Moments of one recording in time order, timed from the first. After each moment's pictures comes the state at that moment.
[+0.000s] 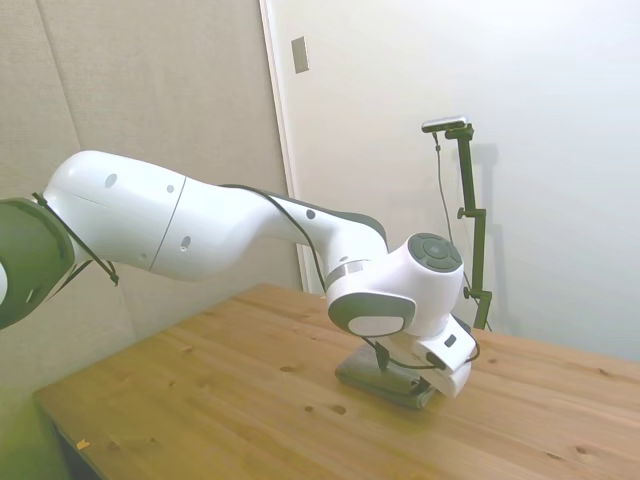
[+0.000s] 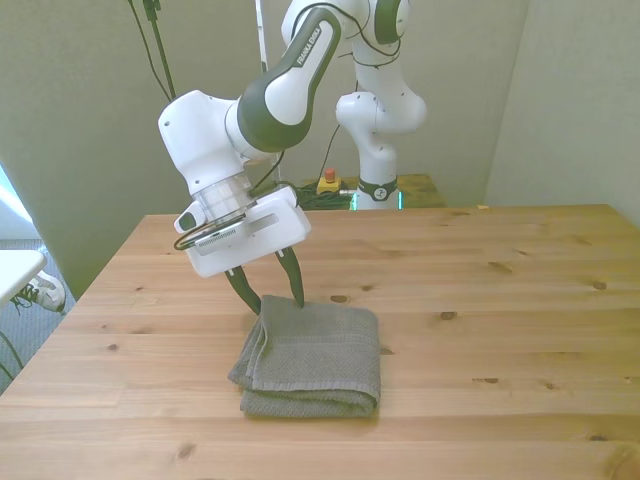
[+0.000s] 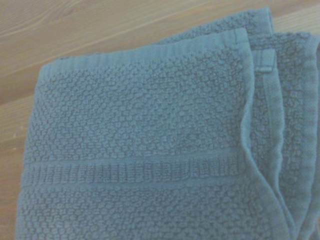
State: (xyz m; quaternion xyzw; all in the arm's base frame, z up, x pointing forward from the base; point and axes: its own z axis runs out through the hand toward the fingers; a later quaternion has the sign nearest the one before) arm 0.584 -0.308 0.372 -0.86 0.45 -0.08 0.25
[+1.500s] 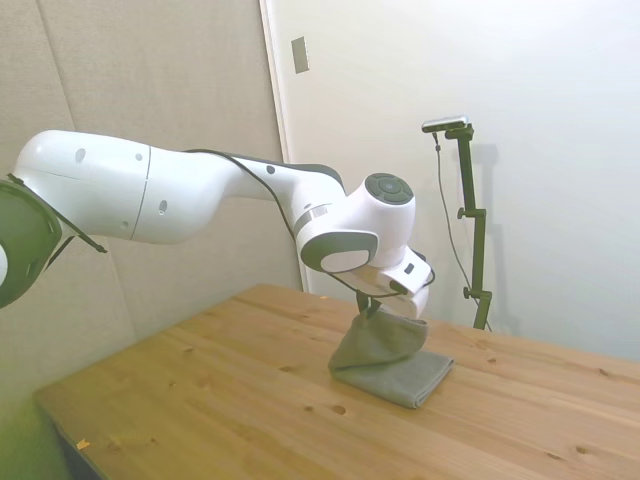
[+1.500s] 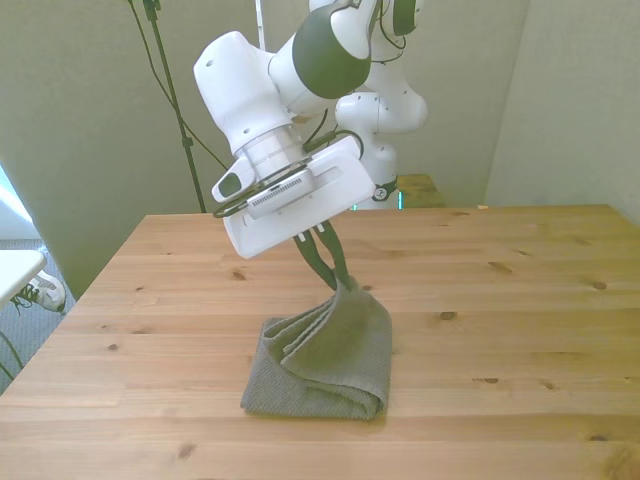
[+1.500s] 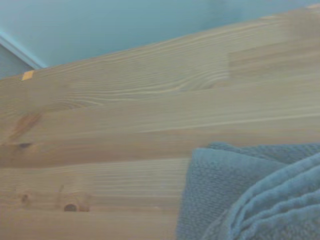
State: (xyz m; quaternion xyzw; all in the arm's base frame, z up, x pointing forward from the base) arm 0.637 -0.212 0.455 -0.88 0.37 -0.11 0.28
